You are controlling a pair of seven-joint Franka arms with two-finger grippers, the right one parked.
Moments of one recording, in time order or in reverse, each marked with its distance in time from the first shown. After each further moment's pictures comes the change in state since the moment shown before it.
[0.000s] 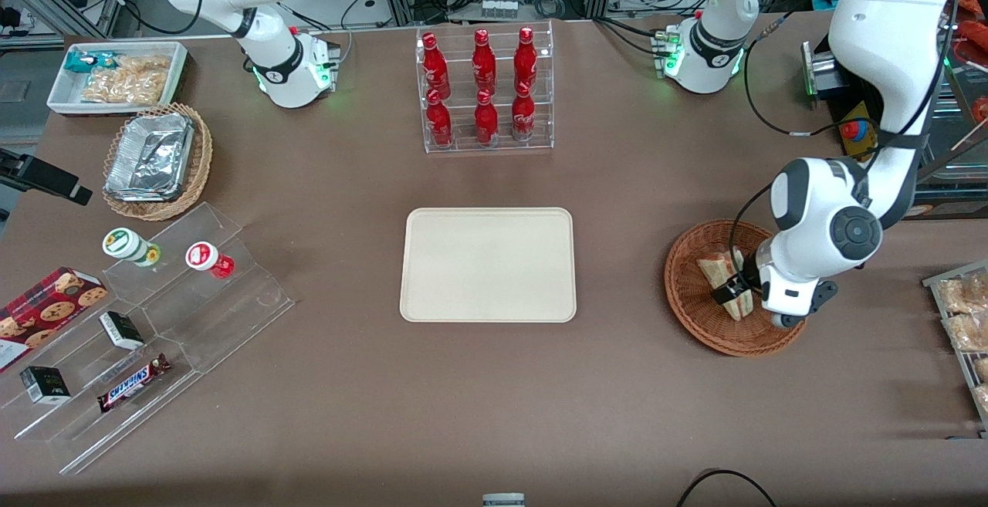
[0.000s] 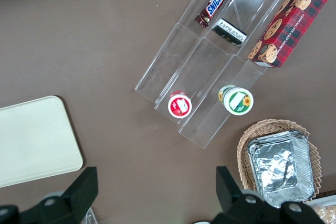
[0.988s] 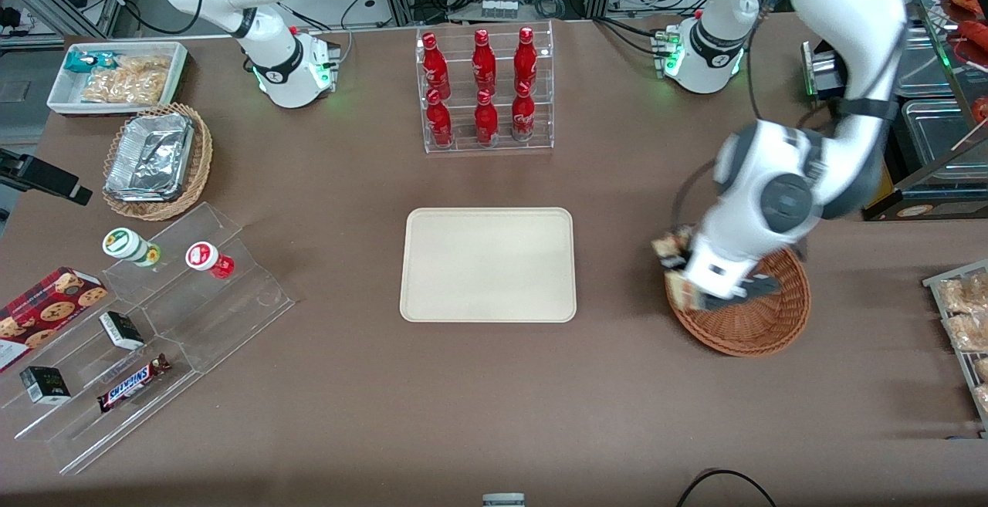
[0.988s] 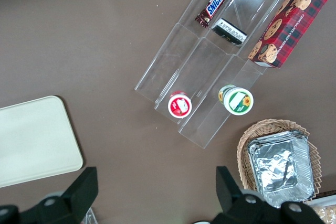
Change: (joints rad) arm -0.231 -0.109 -0.109 0.159 0.001 -0.290 0.082
